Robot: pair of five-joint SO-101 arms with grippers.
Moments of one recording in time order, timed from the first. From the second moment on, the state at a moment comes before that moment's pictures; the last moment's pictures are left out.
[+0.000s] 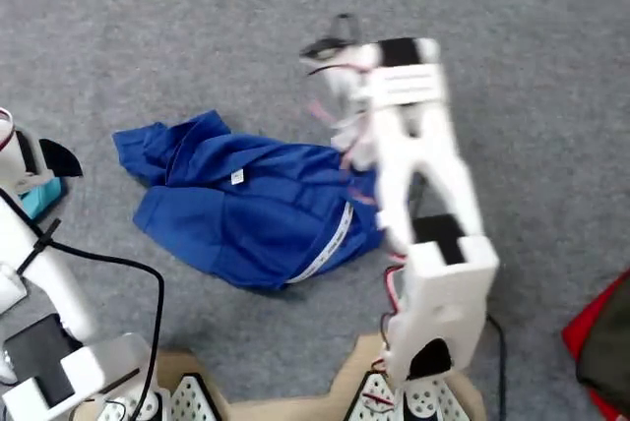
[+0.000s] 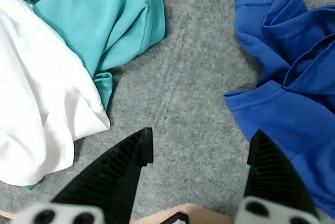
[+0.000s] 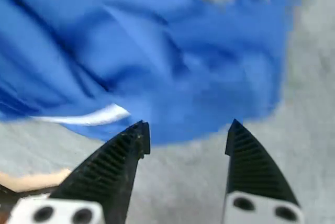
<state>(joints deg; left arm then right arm) -36.6 -11.4 -7.4 100.3 -20.1 -17.5 24.0 -20.7 98.8 20.3</state>
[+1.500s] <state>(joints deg) -40.2 -11.4 -2.5 100.3 -27.9 -13.6 44.8 -30.5 81.5 1.9</state>
